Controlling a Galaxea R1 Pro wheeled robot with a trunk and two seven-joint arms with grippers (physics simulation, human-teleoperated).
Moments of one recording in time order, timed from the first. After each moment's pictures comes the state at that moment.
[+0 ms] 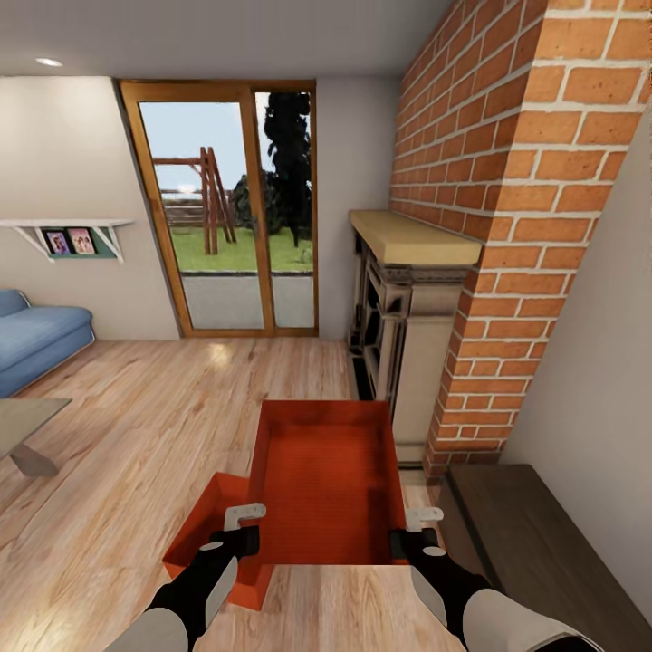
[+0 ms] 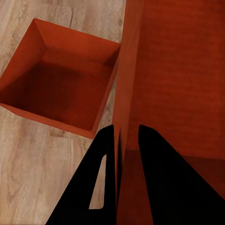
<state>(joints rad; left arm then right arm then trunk) -0.57 -0.11 0.09 -0.42 -0.01 0.14 0.11 -0.67 0.08 0.27 -0.16 -0.20 -0.05 -0.14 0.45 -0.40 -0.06</state>
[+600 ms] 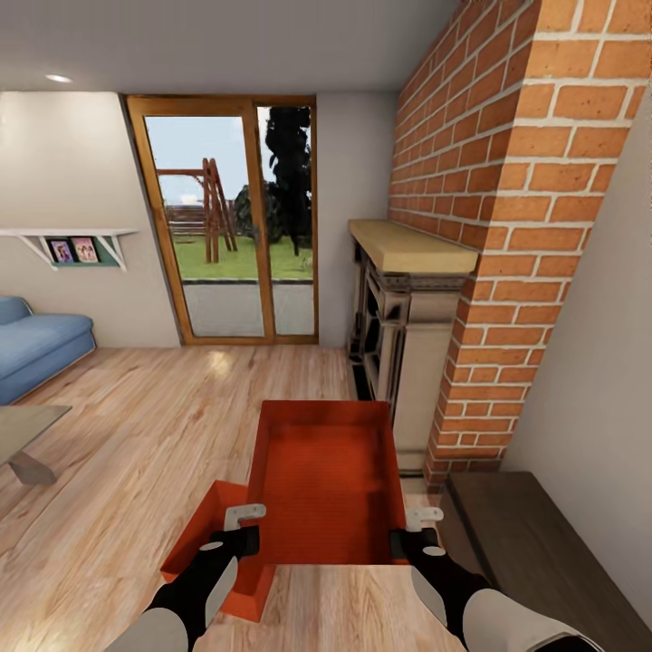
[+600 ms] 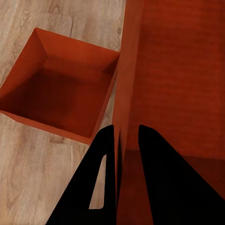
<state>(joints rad) -0.57 -0.11 0.09 -0.42 -0.01 0.14 0.11 -0.67 0.08 0.27 -0.16 -0.20 -0.05 -0.14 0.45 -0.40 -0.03</state>
